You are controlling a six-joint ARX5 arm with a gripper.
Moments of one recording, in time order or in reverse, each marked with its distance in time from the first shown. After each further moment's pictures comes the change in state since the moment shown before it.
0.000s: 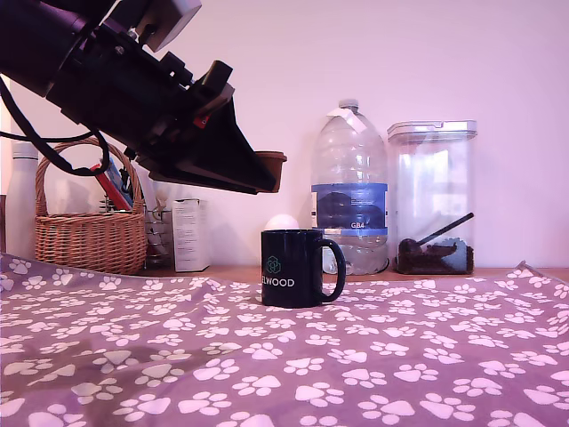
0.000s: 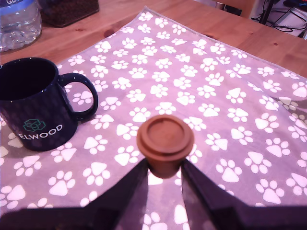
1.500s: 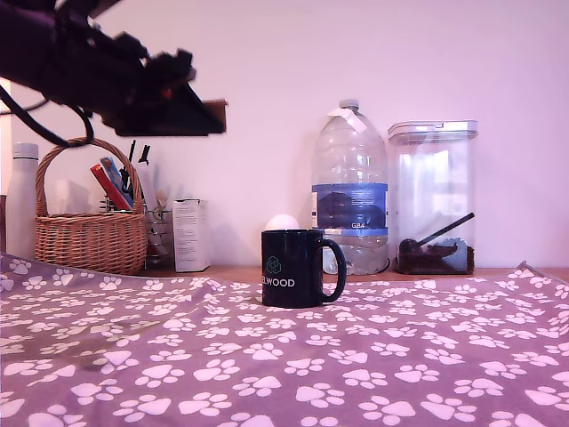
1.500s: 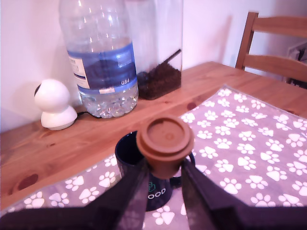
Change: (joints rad) arm 0.208 0.085 0.027 0.308 0.000 -0.001
